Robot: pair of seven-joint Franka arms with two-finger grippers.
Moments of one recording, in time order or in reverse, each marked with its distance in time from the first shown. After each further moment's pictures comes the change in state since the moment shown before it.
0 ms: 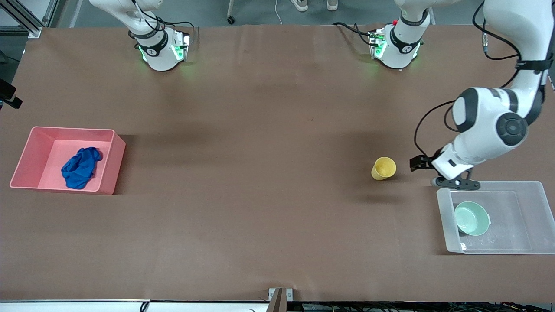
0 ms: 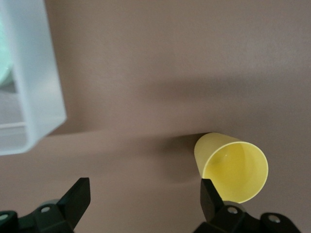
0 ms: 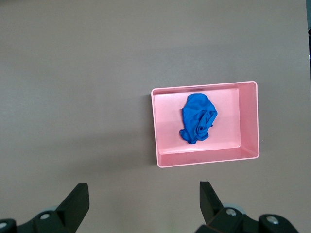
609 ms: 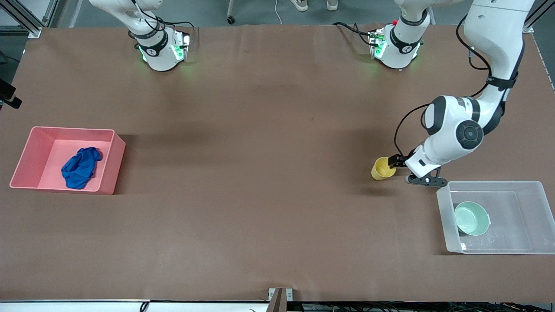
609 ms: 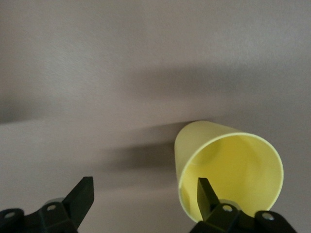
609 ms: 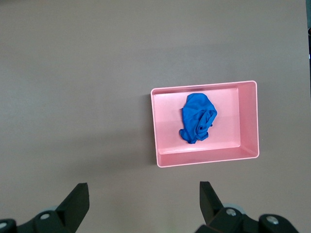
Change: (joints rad) left arm -0.039 0.079 -0.013 -0.081 0.000 0.118 -0.029; right arm 0.000 0.000 -0.002 0.000 0.000 0.000 0.000
